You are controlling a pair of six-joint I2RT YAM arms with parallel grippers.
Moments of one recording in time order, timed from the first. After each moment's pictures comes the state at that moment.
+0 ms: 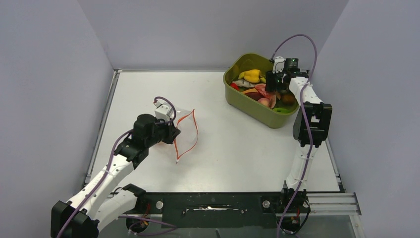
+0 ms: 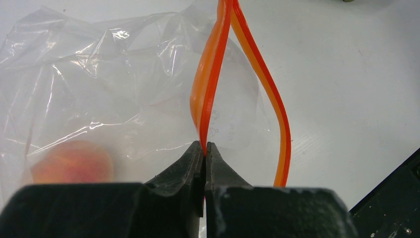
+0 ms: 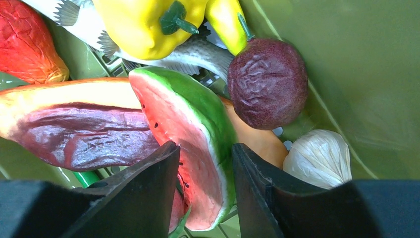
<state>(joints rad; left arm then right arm) -0.44 0.92 0.65 -0.21 0.20 -0.19 -0.06 2.15 1.83 -0.54 -0.28 -0.25</state>
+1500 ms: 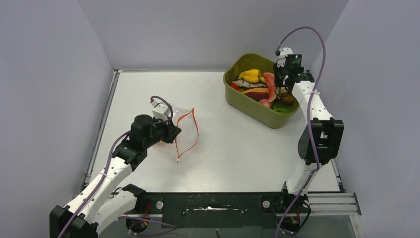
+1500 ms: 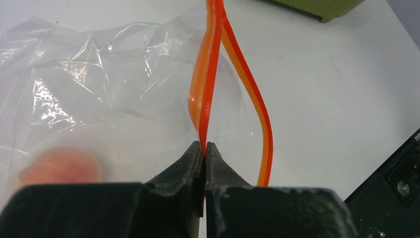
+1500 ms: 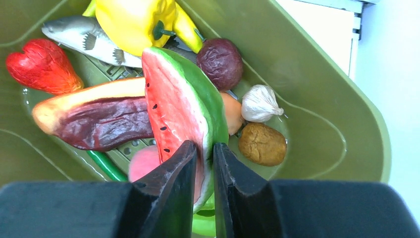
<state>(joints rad) -0.44 0.88 0.65 -0.20 0.21 -0.24 0.01 1.84 1.65 -0.50 -0.01 -0.18</state>
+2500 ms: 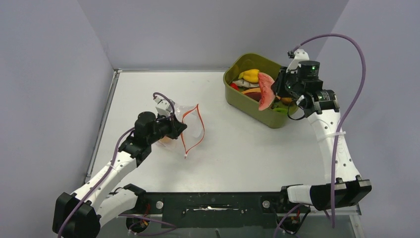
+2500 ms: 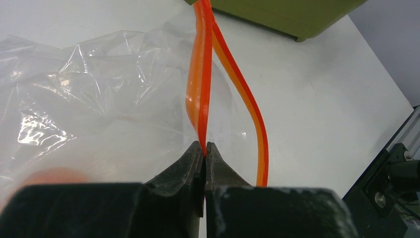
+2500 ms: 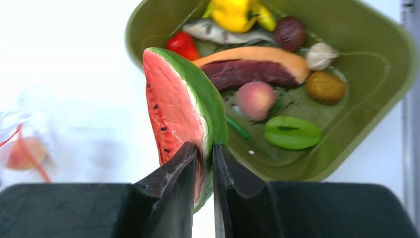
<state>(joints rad) -0.44 0.98 0.63 0.01 0.27 -0.33 0.10 1.32 1.55 -0.75 -0.07 0.12</state>
